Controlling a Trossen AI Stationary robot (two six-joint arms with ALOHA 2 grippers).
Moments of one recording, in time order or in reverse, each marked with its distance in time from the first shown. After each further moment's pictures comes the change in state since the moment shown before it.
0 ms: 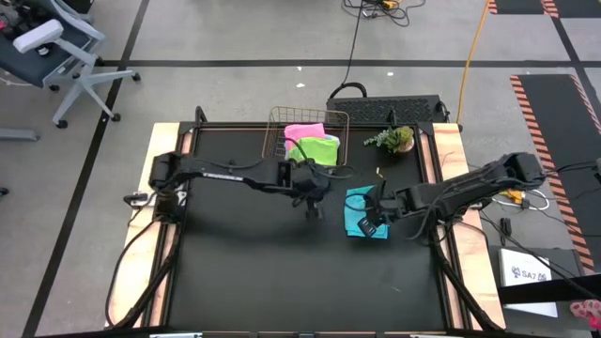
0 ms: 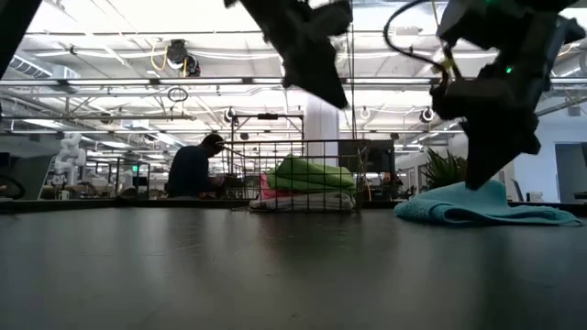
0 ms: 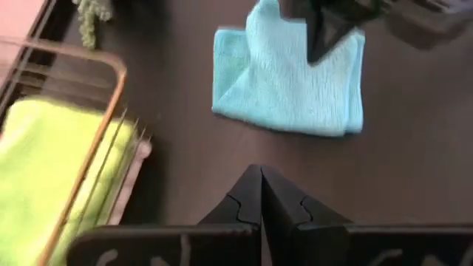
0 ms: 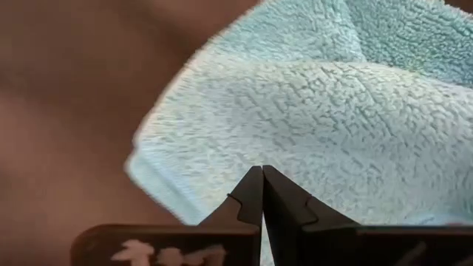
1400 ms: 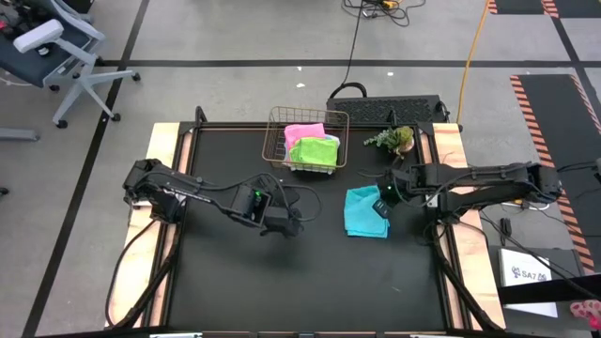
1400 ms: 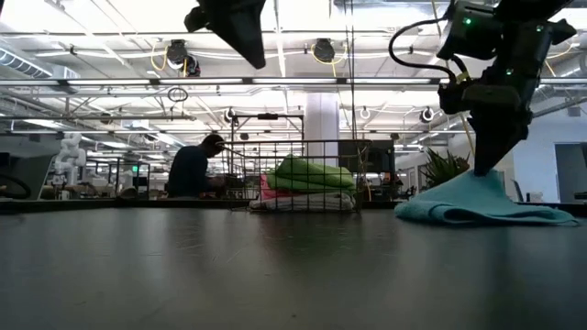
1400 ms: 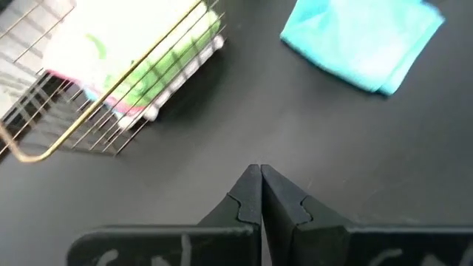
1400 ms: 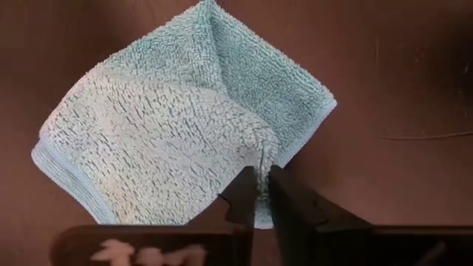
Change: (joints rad) left arm -0.260 -0.153 0.000 -0.469 -0.411 -0.675; right arm -0.311 -0.212 -0.003 -0.242 -0.067 -0.422
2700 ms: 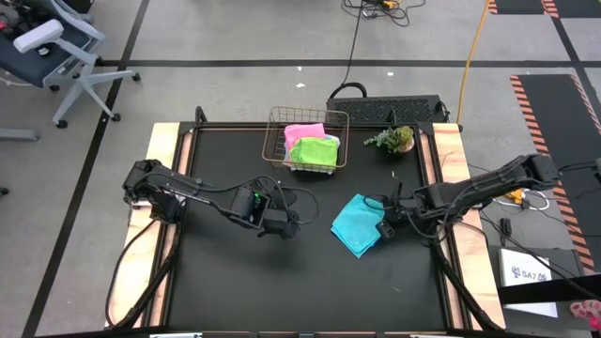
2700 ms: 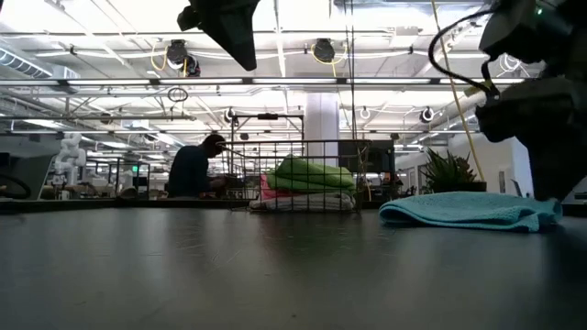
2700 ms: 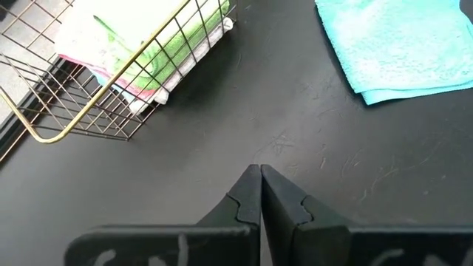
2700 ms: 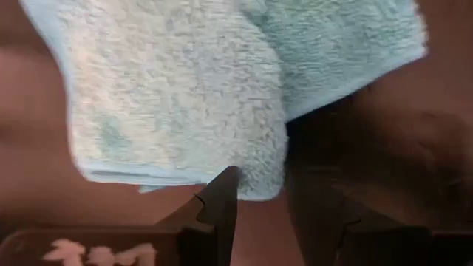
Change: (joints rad) left arm -0.013 0.000 0.000 -0.064 0.000 -0.026; right arm 0.327 -0.054 -0.187 0.169 -0.145 0.577
